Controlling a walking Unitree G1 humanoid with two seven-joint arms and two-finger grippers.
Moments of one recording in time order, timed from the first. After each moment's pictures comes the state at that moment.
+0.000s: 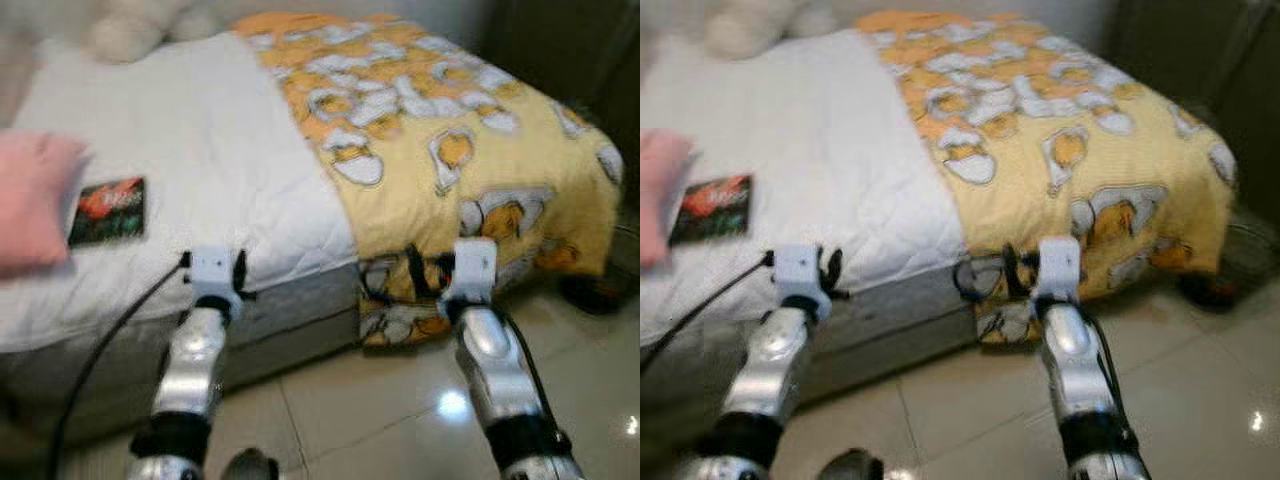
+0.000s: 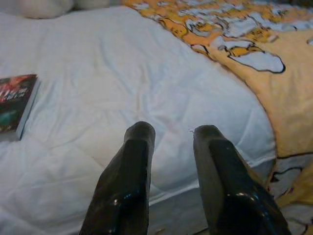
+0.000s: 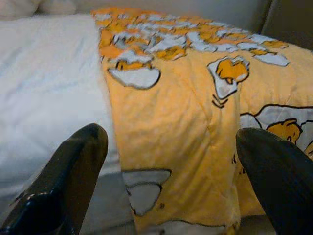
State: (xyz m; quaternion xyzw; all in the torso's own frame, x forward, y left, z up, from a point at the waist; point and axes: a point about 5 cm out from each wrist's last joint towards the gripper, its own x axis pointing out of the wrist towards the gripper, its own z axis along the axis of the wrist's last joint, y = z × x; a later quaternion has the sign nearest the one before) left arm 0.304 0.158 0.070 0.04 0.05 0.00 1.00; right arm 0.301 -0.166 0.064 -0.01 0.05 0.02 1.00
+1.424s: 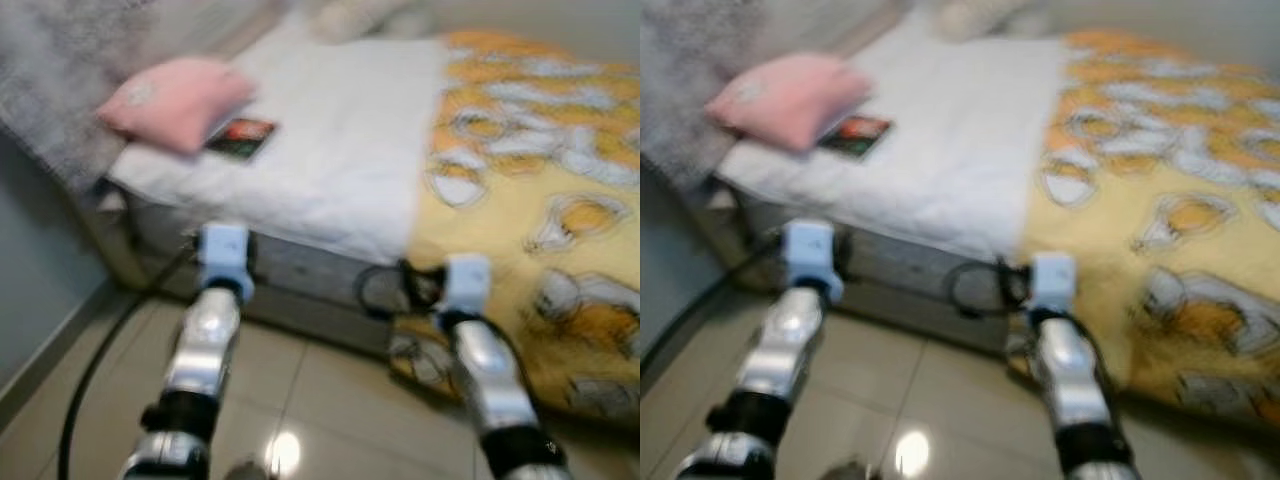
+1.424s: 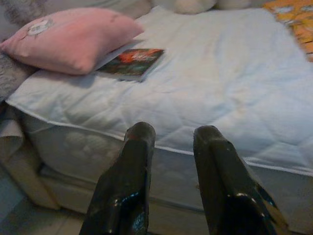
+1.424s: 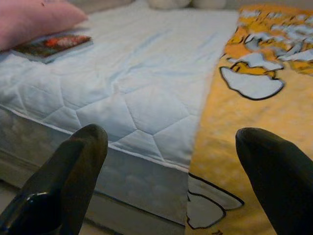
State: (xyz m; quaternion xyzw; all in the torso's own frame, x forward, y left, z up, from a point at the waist) left arm 0.322 0.147 0.084 0.06 0.04 -0.01 1.00; right arm 0.293 -0.160 0.051 0.01 0.06 0.04 1.00
